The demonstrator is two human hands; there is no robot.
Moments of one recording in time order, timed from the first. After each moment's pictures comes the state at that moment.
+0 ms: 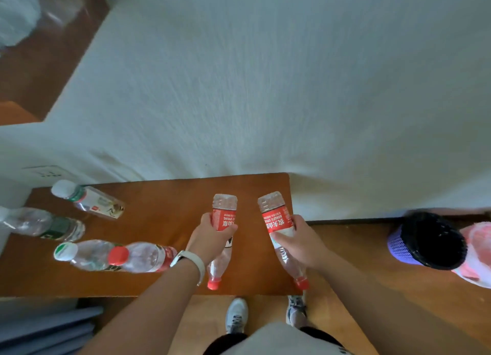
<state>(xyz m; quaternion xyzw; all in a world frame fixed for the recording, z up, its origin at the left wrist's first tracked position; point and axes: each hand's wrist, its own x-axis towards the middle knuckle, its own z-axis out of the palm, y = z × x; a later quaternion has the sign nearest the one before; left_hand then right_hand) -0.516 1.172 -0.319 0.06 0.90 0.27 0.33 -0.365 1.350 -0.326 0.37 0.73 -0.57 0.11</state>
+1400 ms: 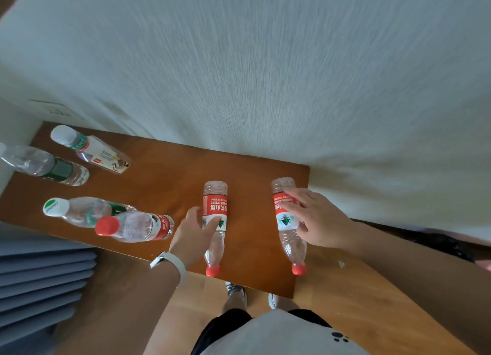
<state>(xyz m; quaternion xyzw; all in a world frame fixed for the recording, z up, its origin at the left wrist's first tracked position) -0.511 1.138 -0.354 -0.06 0.90 0.29 0.31 -0.411 1.442 -0.360 -0.13 0.98 -0.14 0.06</state>
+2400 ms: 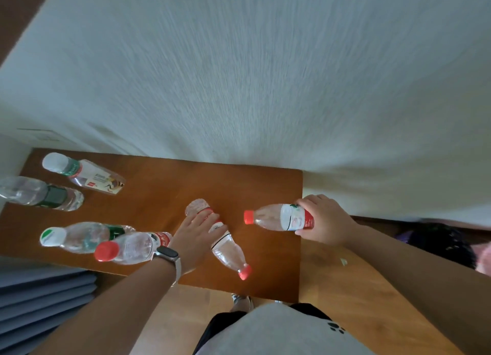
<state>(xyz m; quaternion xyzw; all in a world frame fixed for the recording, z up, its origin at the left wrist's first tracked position) -0.541 1.129 -0.347 0.51 0.84 -0.10 0.15 -0.402 1.459 -0.368 0.03 0.97 -0.21 0.12</state>
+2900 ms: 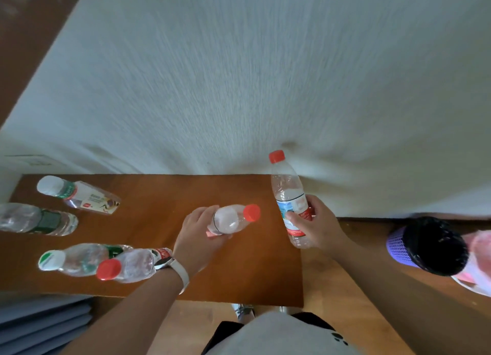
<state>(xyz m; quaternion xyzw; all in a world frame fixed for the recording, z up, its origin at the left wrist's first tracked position) -0.540 1.153 -0.329 0.28 0.92 0.25 0.15 -0.396 1.410 -0.340 0.33 0.75 -0.57 0.00</state>
